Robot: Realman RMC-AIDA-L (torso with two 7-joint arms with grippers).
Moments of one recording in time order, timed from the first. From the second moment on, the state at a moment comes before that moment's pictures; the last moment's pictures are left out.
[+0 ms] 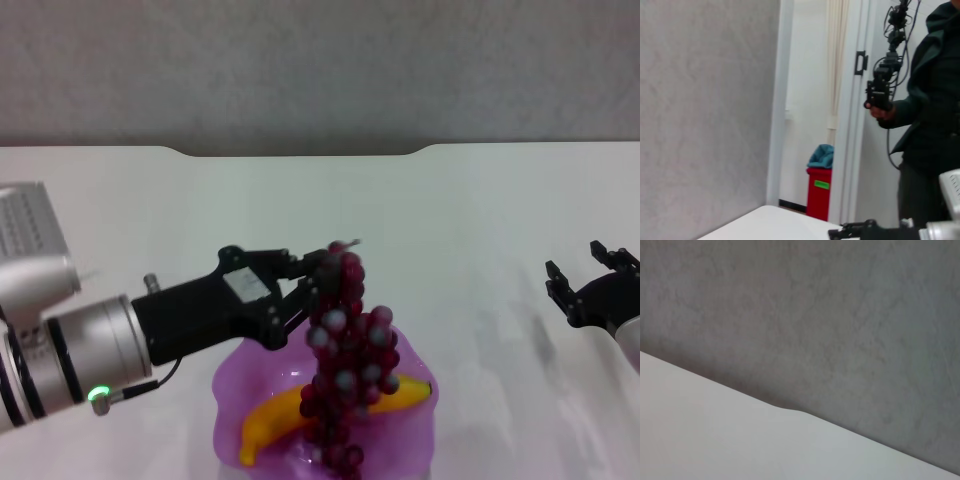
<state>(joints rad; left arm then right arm) -0.21 -2.04 1.60 1.00 -2.01 -1.10 1.86 0.44 2.01 0.71 0.28 -2.24 -0.80 -0.17</state>
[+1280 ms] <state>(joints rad) -0.35 -2.05 1.65 0.42 -2.88 -1.10 2.75 0.47 2.01 0.71 0.28 -2.24 -0.80 -0.17</state>
